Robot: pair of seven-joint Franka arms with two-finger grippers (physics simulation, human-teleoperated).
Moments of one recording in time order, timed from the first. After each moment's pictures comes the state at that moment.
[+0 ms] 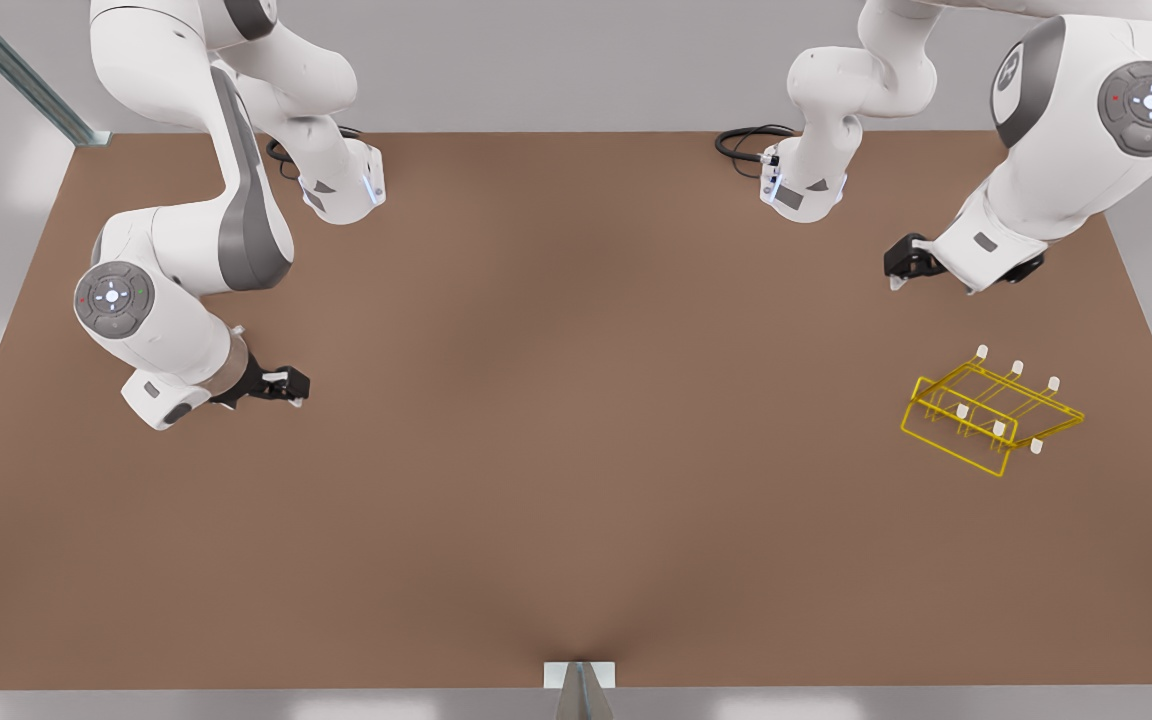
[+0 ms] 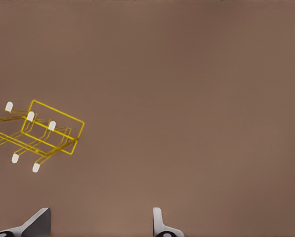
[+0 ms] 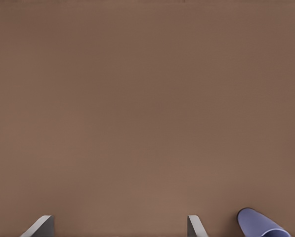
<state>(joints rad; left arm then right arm) -0.14 0.08 -0.05 -1.33 0.04 1.30 -0.08 0.08 0.26 0.10 -1.50 -0.05 1.71 0.14</state>
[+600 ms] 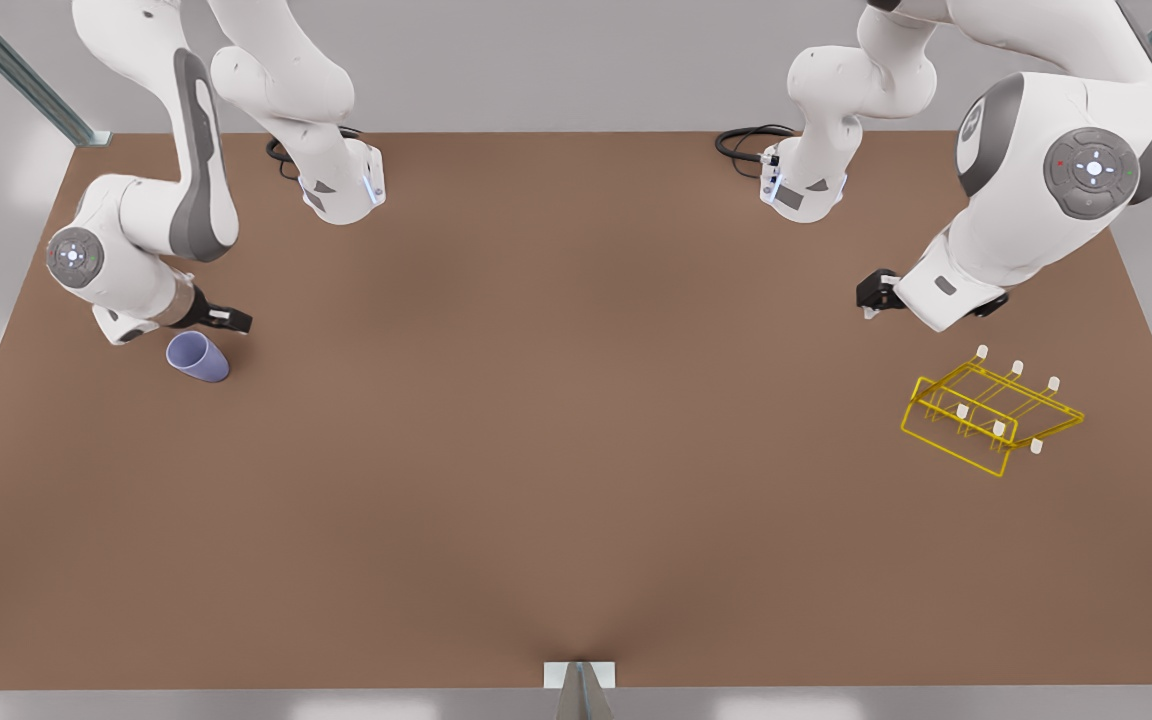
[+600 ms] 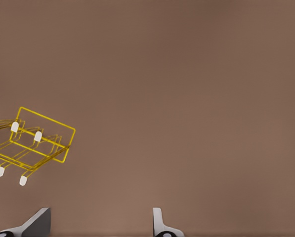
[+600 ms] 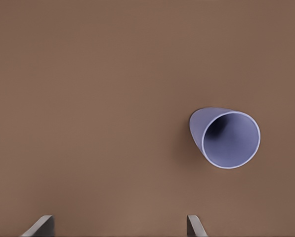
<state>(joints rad) -0.16 0.16 -0.05 -1.33 0.04 1.35 -0.09 -0.26 -0.11 0.10 -2.32 -0.03 2.01 0.04</state>
